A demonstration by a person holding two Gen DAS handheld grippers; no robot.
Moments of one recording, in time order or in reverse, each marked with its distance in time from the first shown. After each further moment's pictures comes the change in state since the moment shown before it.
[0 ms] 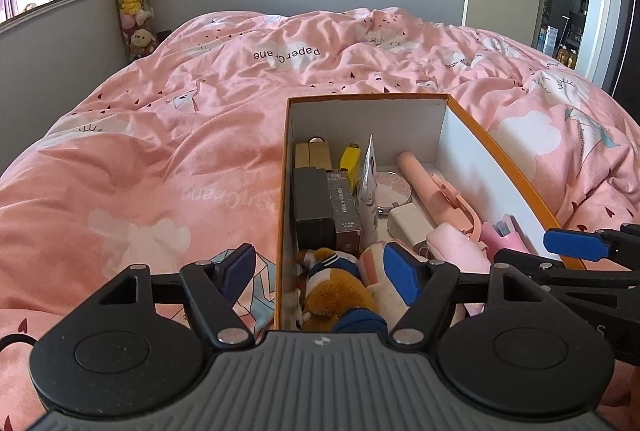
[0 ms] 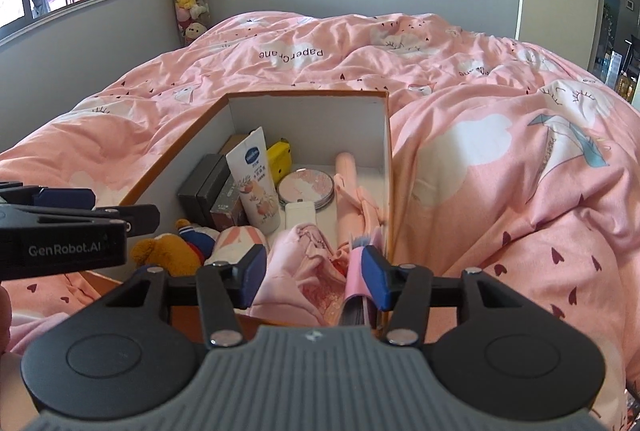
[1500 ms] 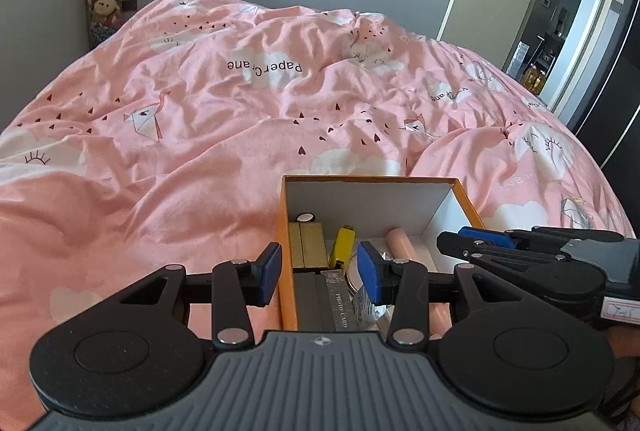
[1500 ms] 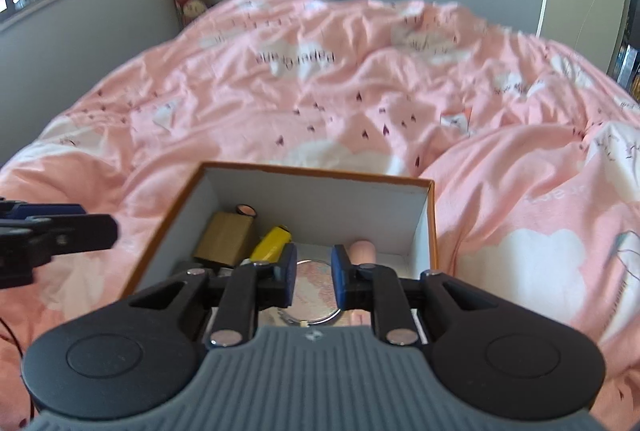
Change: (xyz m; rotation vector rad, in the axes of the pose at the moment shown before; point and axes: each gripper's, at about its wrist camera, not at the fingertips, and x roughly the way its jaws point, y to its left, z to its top) left arm 0.046 0.058 0.113 -0.087 0.061 -0.176; right arm 0.092 0.009 0.126 -0.020 0.064 0.013
